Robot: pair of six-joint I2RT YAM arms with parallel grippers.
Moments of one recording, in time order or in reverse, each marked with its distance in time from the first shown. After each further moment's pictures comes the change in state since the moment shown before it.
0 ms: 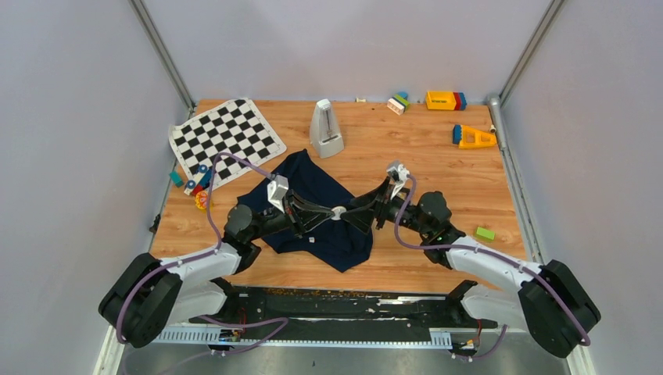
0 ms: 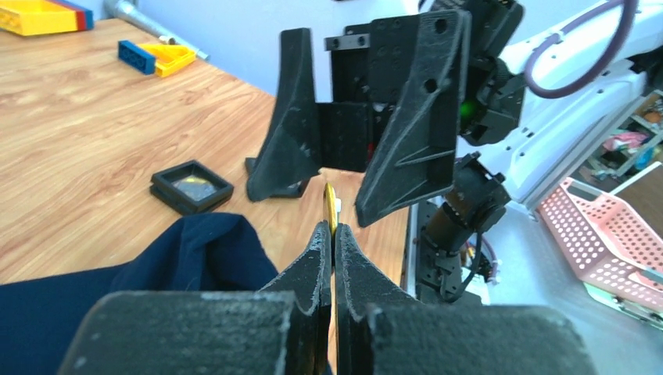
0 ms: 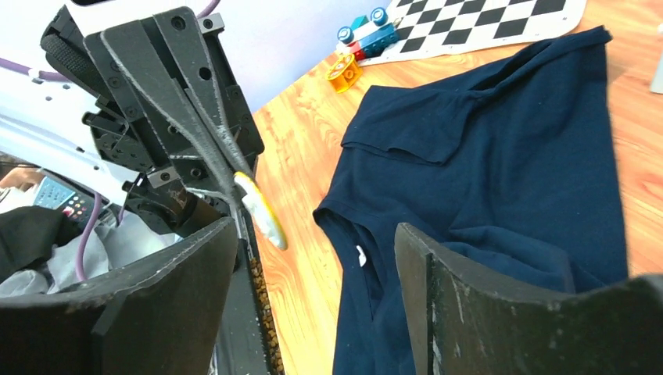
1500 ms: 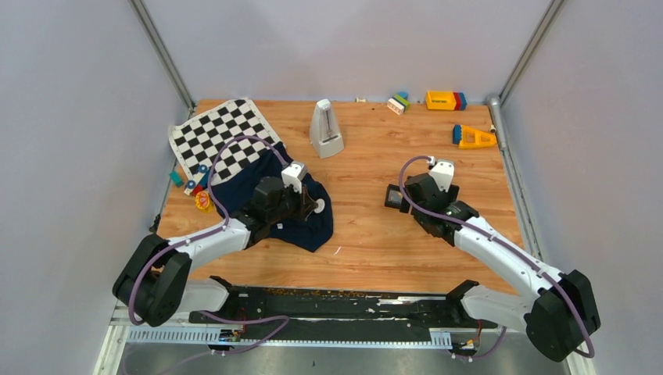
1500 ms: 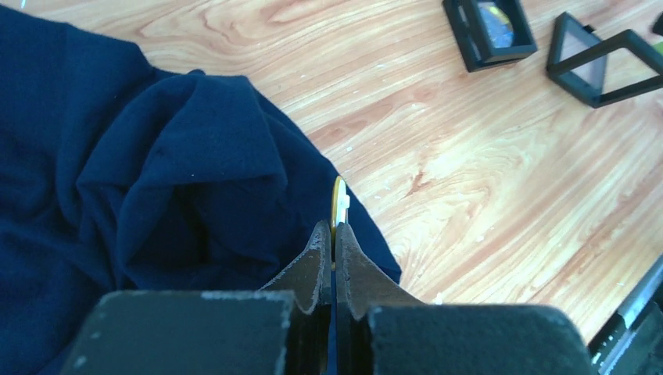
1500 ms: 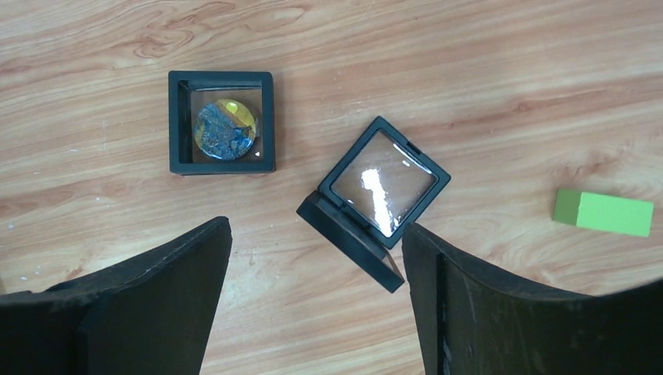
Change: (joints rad) left arm 0.041 0.148 0.271 -0.919 -0.476 0.270; right arm -0.078 -0.048 0.319 -1.298 1.112 0.086
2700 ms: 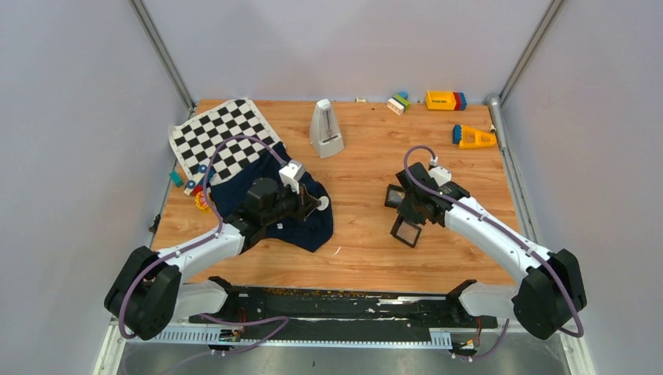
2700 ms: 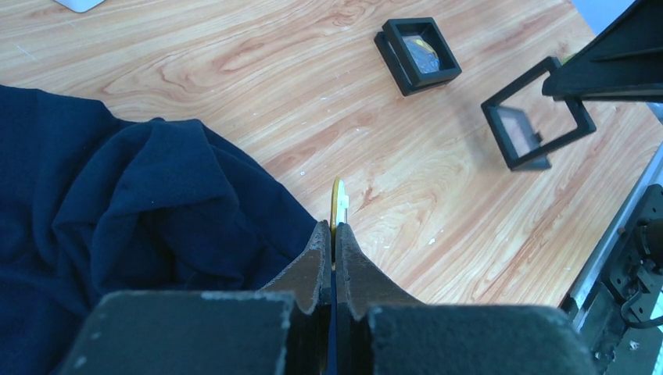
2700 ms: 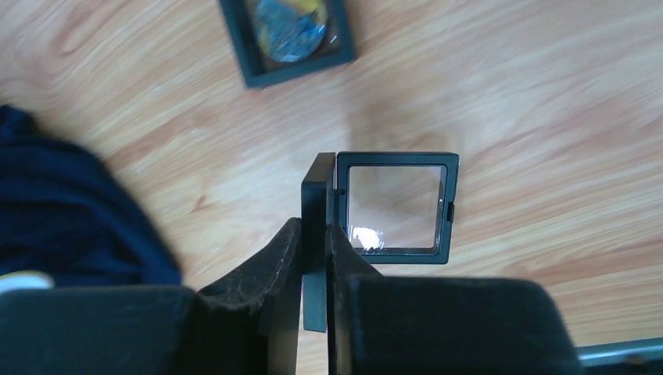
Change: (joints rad) left arm 0.000 -0.111 -0.034 0.061 0.098 0.004; right arm -0.001 0.168 0.187 -0.248 -0.230 0.372
